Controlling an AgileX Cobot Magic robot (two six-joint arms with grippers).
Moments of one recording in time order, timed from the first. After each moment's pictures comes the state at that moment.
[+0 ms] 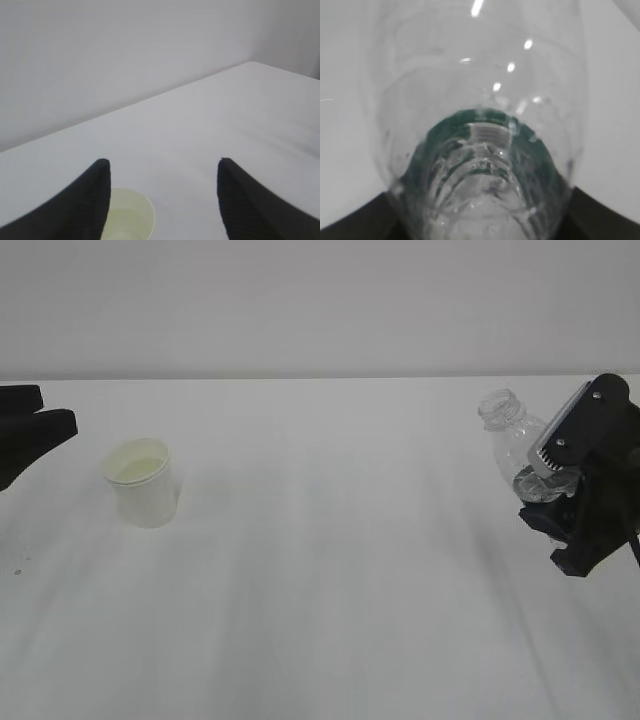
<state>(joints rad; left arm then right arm) 0.27 1.55 -0.53 1.14 -1.15 -0.63 0.16 1.44 -0.62 -1.81 -0.08 1.10</state>
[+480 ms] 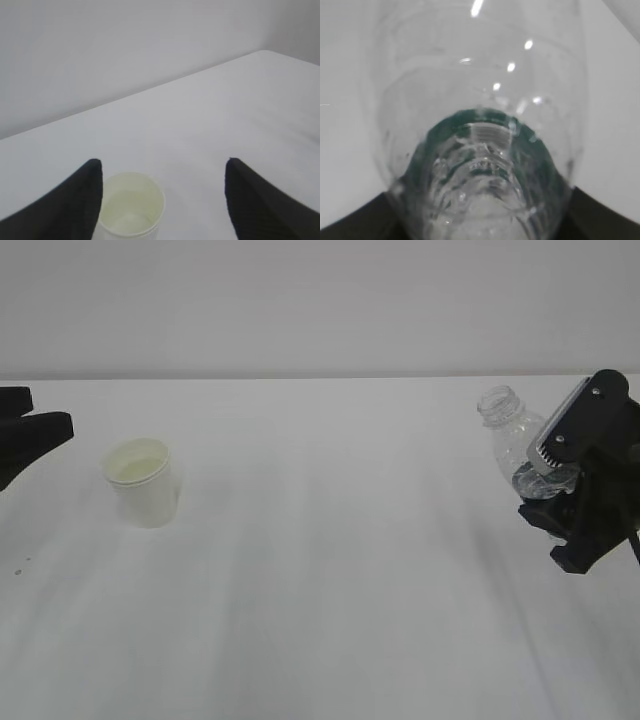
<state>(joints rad) 0.27 1.51 -0.53 1.16 -1.08 -0.68 0.16 1.44 -0.63 -1.81 -0.08 1.09</state>
